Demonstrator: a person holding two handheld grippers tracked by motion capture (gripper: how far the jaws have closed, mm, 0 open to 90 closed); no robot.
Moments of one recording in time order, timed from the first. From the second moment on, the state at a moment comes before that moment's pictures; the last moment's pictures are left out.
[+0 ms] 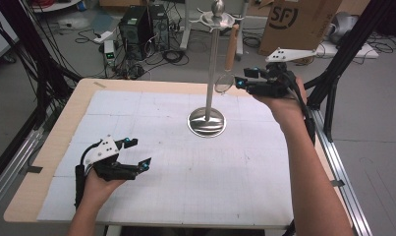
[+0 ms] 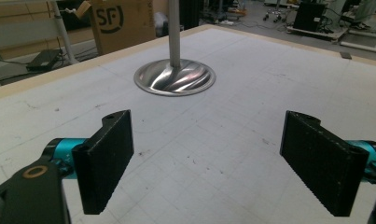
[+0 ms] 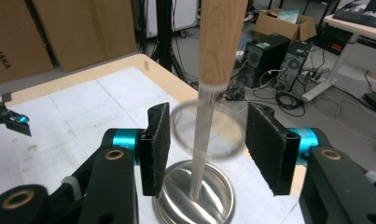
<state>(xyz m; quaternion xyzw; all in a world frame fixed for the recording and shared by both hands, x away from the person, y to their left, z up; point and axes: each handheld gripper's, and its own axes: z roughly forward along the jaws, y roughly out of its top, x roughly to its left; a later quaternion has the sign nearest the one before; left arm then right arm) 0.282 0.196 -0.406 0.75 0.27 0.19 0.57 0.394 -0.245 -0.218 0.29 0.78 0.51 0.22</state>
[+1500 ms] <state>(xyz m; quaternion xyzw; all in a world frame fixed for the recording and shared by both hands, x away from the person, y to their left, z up) 0.281 0.195 -0.406 0.75 0.27 0.19 0.57 0.348 -0.261 -0.294 0.30 0.78 0.52 0.16</state>
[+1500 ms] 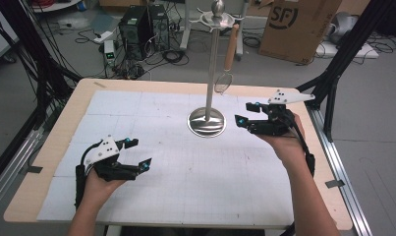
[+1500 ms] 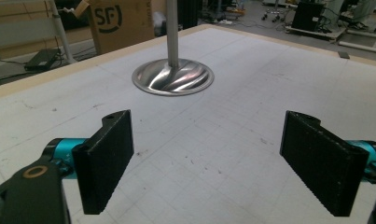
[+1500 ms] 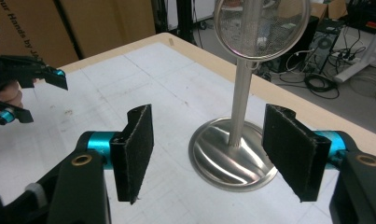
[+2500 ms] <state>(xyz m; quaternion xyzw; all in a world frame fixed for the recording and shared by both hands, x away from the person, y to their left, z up) 0.281 0.192 -0.402 0.75 0.26 0.19 0.58 0.309 -0.267 -0.351 0.32 0.78 0.51 0.15</state>
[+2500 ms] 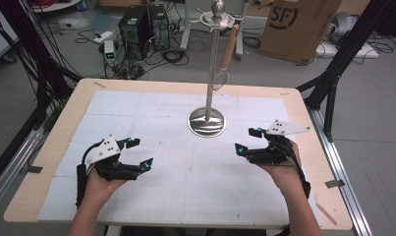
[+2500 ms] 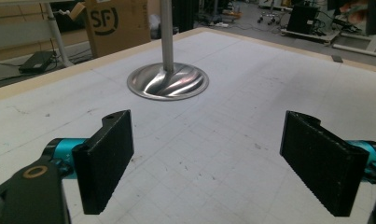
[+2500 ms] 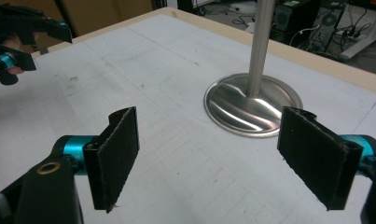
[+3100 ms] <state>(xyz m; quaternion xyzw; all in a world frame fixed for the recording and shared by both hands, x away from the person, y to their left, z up) 0.281 0.192 -0.401 0.75 0.26 0.18 0.58 0.305 -0.264 -0.374 0.33 0.79 0.50 0.14</state>
